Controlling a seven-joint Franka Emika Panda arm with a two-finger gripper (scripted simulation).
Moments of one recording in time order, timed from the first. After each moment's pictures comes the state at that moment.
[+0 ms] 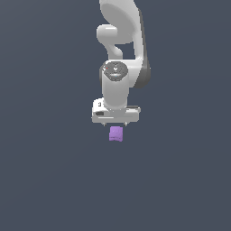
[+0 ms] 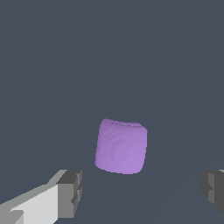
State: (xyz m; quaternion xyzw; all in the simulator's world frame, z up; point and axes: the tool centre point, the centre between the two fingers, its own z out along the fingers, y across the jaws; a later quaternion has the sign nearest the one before) arm -0.012 -0.001 0.146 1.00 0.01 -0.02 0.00
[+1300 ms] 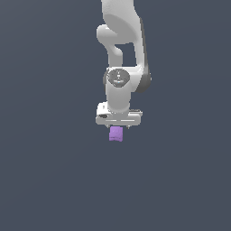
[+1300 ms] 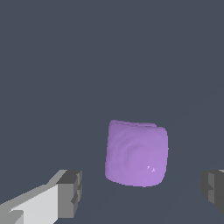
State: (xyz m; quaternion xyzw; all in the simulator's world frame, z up) arm -0.018 0.013 0.115 1.00 -0.01 -0.01 -0.01
